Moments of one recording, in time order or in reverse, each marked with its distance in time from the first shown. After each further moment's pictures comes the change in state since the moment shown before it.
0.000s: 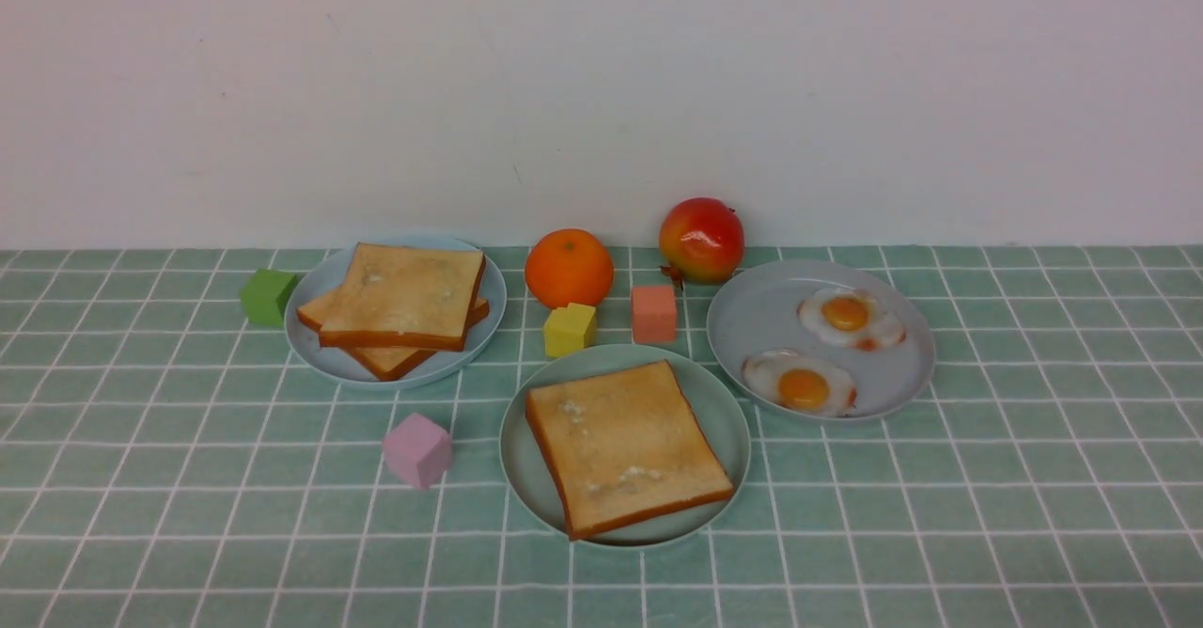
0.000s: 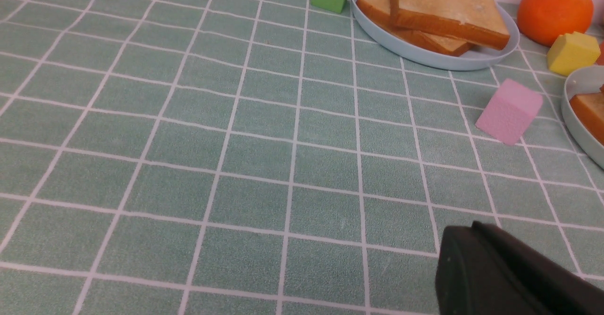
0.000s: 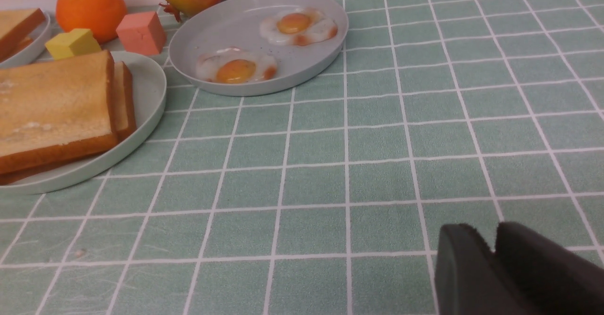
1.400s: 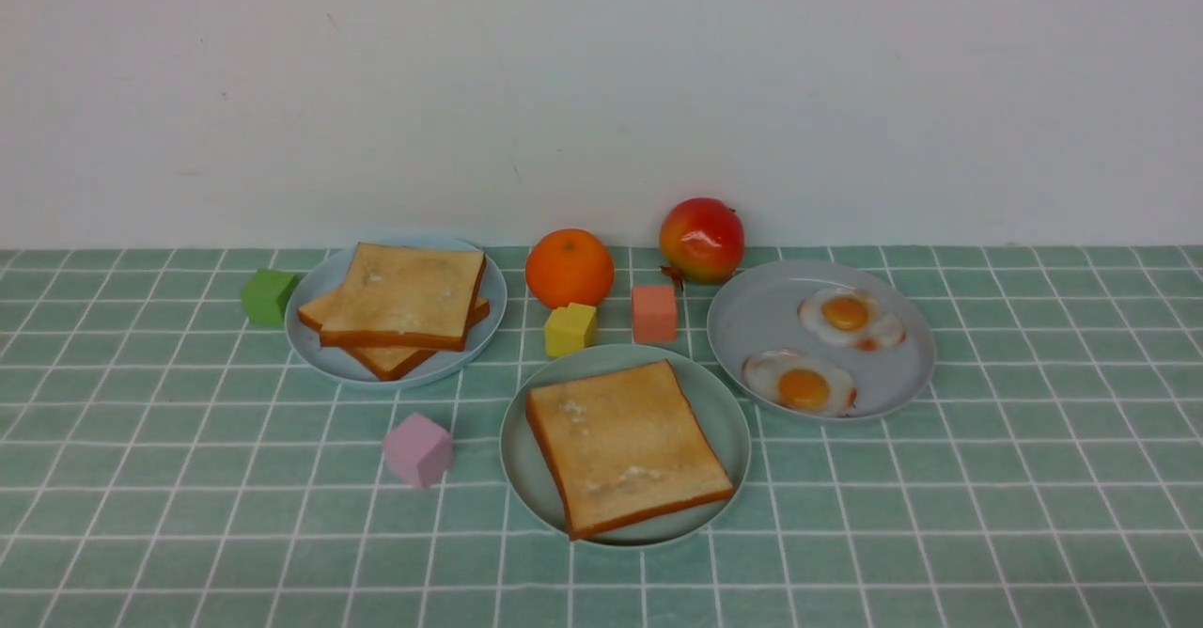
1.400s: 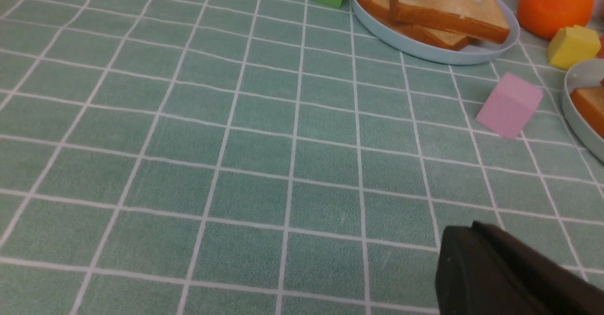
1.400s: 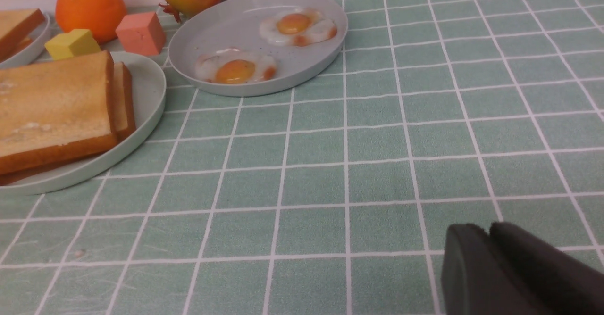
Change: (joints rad) right arm 0.000 0.000 0.000 0.000 0.000 0.000; left arm 0.000 0.000 0.000 -0.006 0.009 0.004
